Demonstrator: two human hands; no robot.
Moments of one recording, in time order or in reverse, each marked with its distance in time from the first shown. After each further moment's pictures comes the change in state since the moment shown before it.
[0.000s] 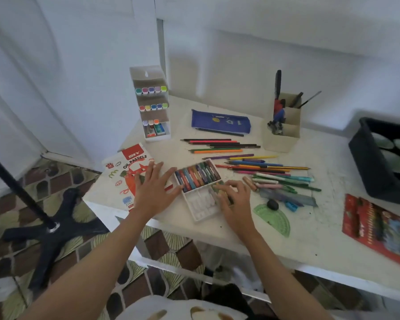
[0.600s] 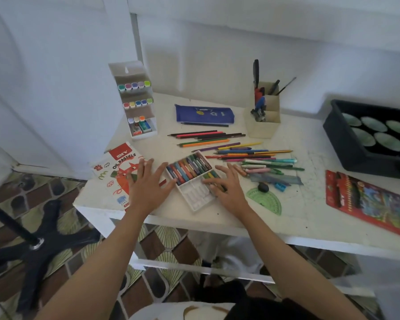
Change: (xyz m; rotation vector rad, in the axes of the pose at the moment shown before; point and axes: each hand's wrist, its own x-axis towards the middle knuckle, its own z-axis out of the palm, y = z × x) left_hand -0.001 0.000 -0.002 -0.012 -0.046 0.006; right_hand 0.007 -0.002 -0.004 0.001 -0.166 0.141
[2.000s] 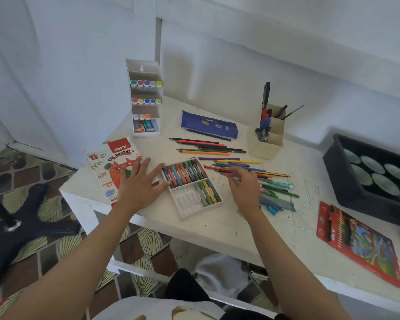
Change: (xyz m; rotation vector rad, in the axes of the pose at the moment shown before) left_hand 0.002 0.000 0.004 0.089 0.011 0.001; right_hand 0.038 0.008 -0.043 -0.296 0.307 0.069
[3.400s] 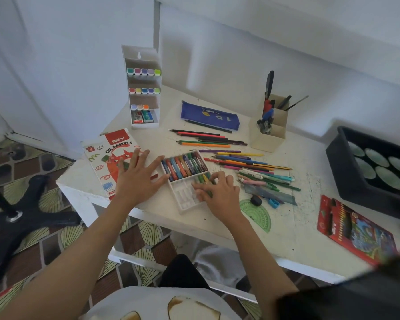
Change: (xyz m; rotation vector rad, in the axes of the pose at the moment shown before) left_hand -0.001 0.000 0.003 -0.002 0.032 0.005; right_hand -0.046 -0.031 0.012 -0.328 -0.394 -0.254
